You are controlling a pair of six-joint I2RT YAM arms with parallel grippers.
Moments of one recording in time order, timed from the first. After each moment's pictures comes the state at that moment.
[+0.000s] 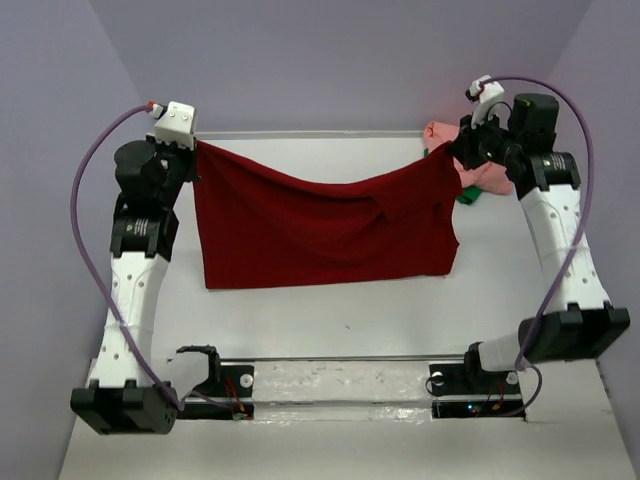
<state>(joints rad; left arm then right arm) -0.02 1.03 1.25 -0.29 0.11 0.22 0.03 1.34 1.62 -0.69 -0.44 -0.27</state>
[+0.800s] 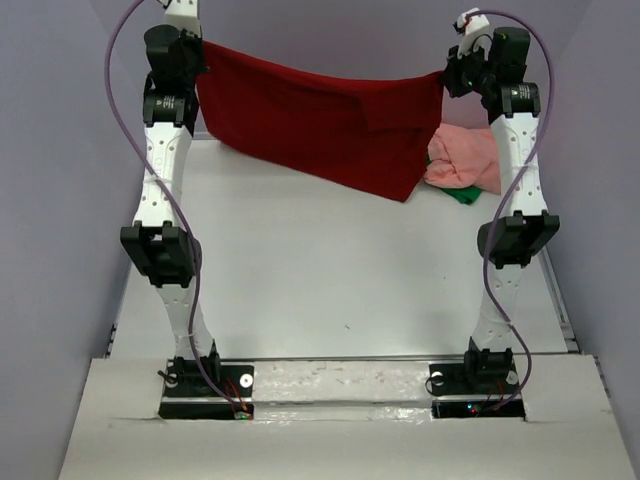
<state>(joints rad) -0.02 2.04 2.33 -0.26 -0.06 0.14 0.01 2.25 2.68 -0.74 -0.38 -0.26</state>
